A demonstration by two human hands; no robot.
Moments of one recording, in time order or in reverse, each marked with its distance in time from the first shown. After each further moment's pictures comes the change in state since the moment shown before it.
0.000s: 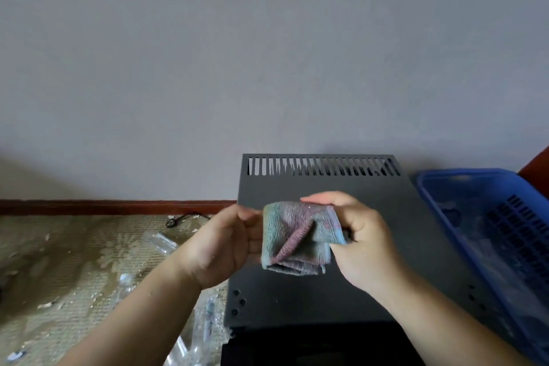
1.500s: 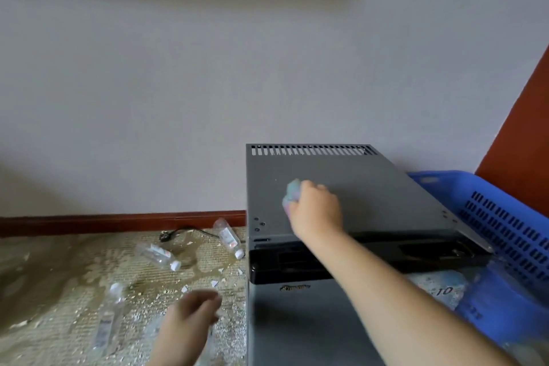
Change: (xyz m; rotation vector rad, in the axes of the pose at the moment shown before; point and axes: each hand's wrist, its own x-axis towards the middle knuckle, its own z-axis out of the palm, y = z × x) left_hand -0.113 -0.206 -0.075 0.462 0.702 0.186; right_hand -0.071 0.030 0.099 -1.076 0.155 0.390
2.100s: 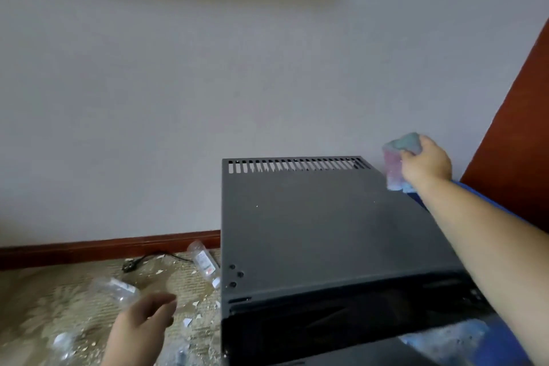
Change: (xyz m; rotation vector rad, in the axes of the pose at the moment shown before) left_hand 0.092 0.014 -0.002 0.073 0.100 0.060; right_hand 0.155 0.170 -0.052 0.360 0.395 0.437
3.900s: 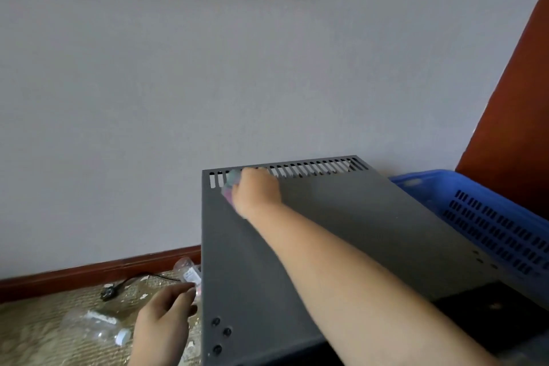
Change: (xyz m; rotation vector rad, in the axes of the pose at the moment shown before) left_hand 0.055 0.042 0.066 -0.183 -0.034 -0.009; right_hand -0.102 -0.126 0.168 -0.135 -0.544 -0.355
